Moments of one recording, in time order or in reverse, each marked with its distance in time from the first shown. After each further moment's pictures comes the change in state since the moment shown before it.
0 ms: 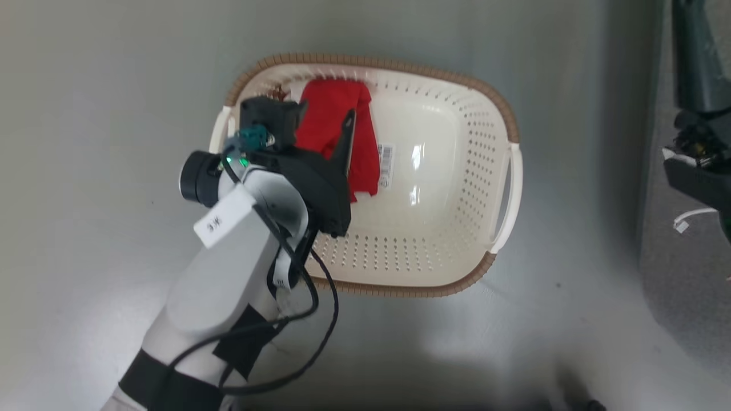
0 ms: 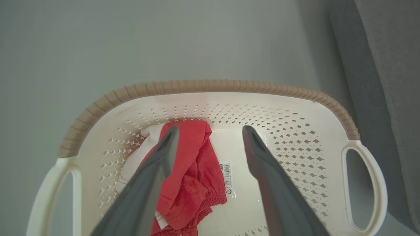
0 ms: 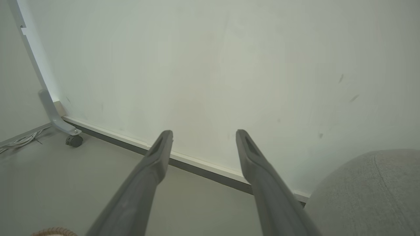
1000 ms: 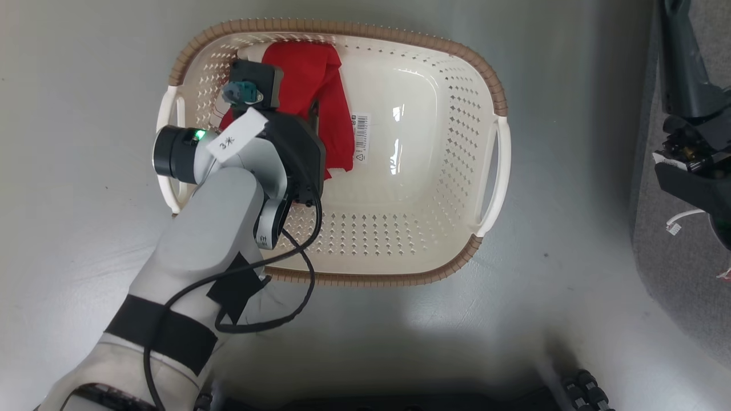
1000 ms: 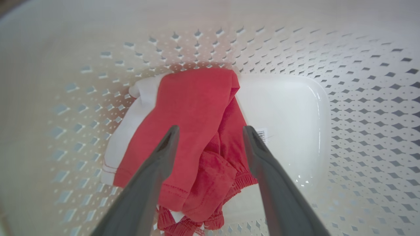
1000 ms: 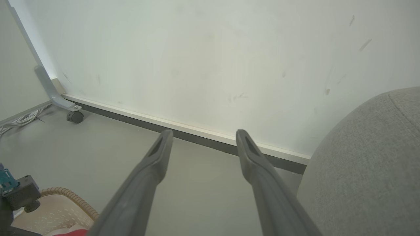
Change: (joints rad) left arm -0.215 -0.005 -0.074 0.365 -0.044 0.000 0.024; right arm -0.020 0.005 0.018 0.051 0.013 0.043 -0.059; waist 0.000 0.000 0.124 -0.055
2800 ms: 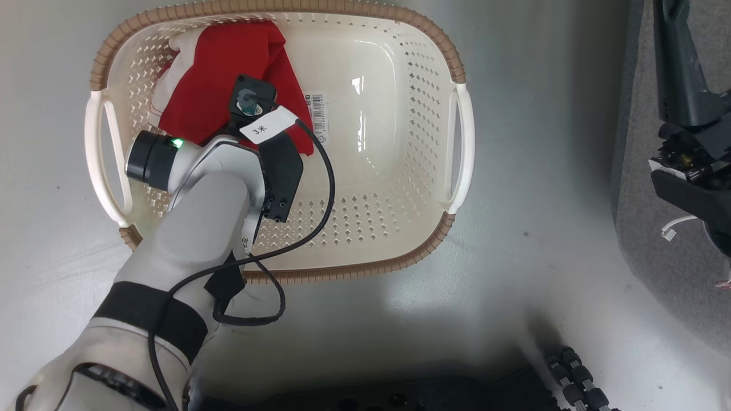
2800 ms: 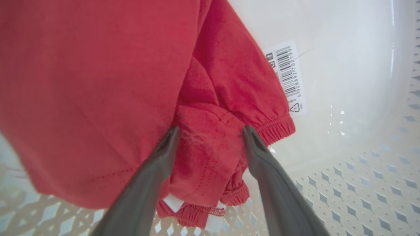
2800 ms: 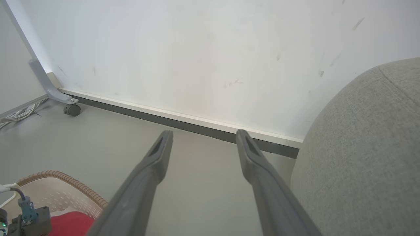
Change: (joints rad) left arm -0.092 0.000 -0.136 0.263 0.080 0.000 0.091; right arm 0.007 0.011 0.007 -0.020 0.018 0.013 -0.031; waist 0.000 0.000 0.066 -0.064
